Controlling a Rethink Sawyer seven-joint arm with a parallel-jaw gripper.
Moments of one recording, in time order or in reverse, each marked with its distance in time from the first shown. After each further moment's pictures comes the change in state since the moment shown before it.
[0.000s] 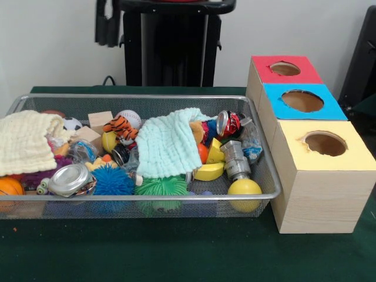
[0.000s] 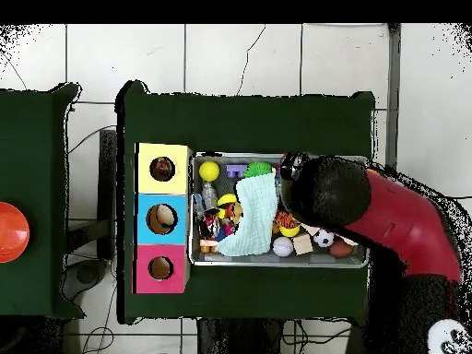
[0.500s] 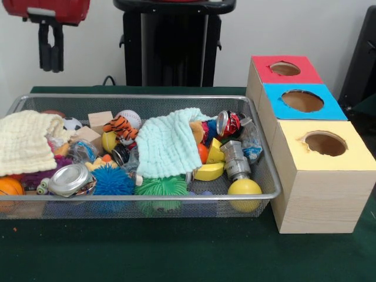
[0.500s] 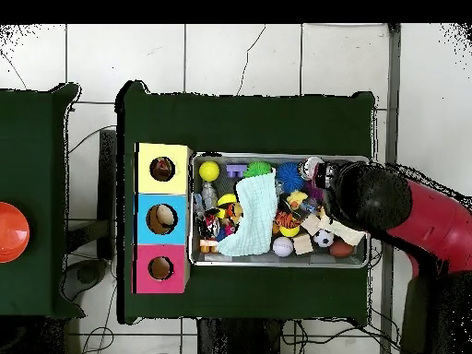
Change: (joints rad) arm -0.217 0.022 0.189 0.018 -0.161 -0.030 -0.103
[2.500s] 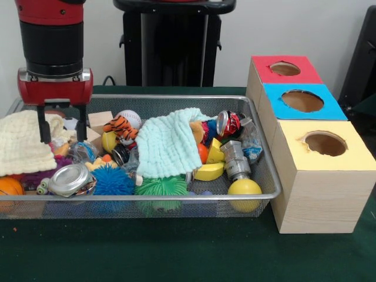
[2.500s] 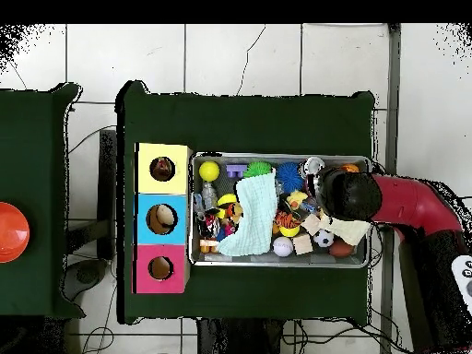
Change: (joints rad) arm -0.186 0.205 0.300 -0.036 -0.392 -0.027 -0.023
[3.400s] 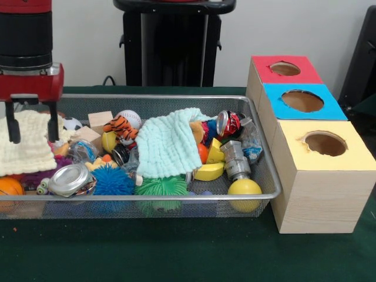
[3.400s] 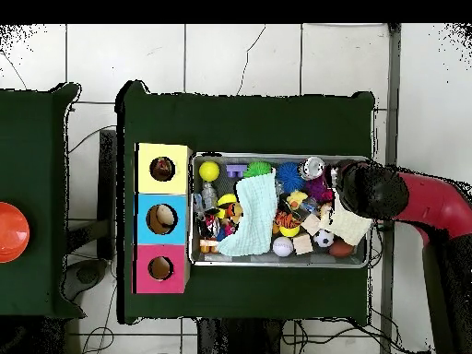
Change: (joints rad) arm -0.085 -0.002 0.064 -0.039 -0.001 0.000 0.000
